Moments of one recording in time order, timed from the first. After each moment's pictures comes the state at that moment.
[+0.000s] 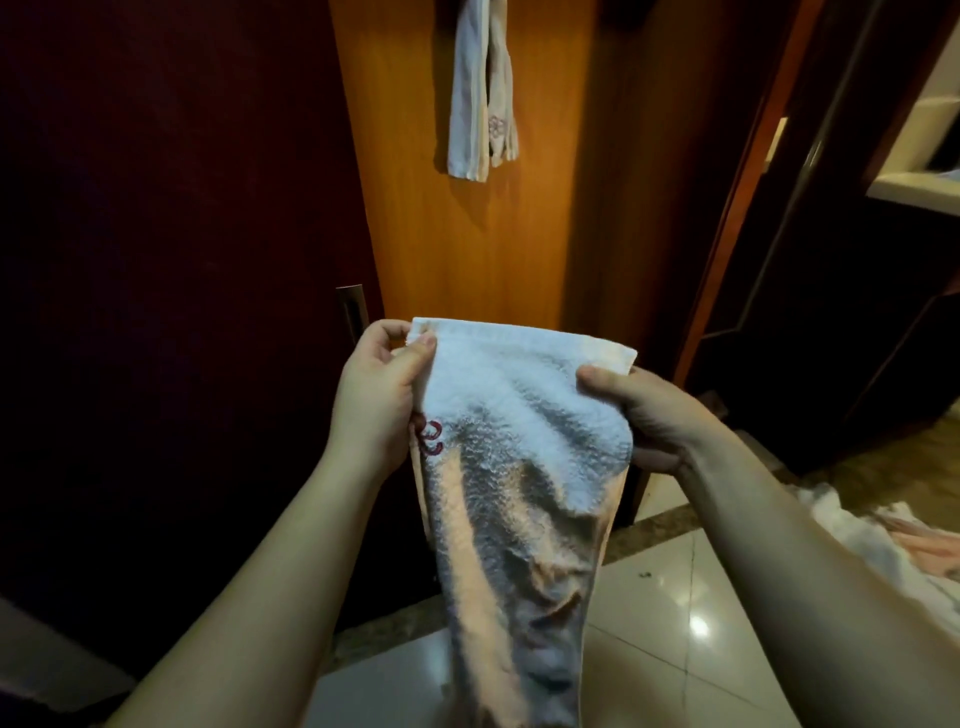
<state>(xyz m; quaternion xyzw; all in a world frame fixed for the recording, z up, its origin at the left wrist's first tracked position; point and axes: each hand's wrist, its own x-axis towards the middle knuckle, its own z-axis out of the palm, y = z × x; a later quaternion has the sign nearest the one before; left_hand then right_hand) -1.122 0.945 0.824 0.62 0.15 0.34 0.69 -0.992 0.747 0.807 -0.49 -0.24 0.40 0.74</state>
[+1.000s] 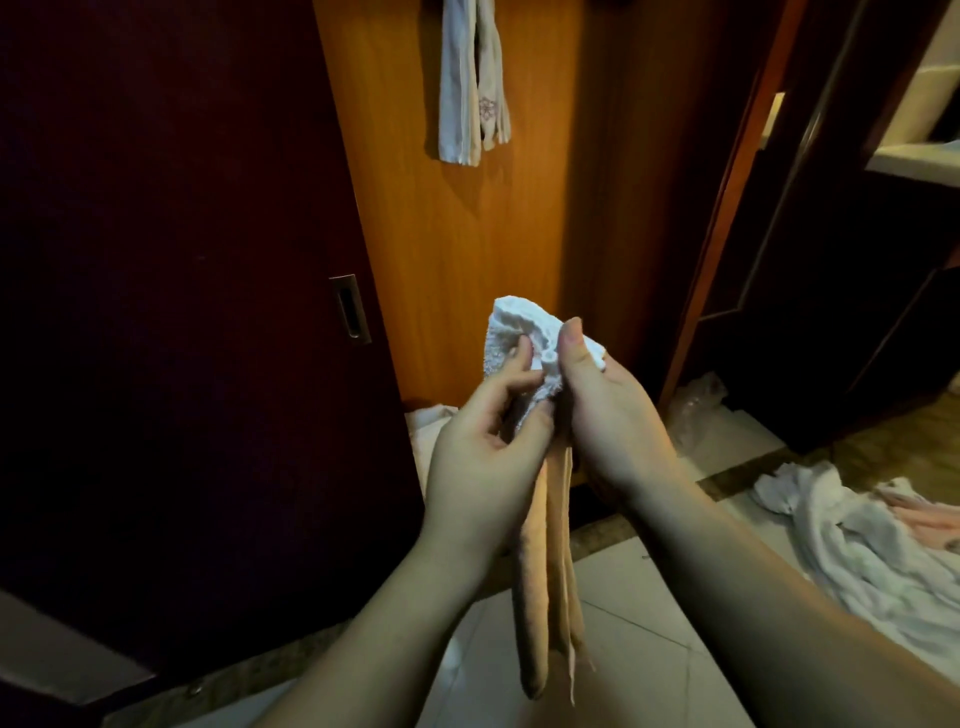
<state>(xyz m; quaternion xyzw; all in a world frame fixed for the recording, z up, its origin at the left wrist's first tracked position) -1.157 0.847 0.816 0.74 0.08 0.29 0.60 -1.078 0.762 0.830 -0.70 -0.25 0.12 0.66</state>
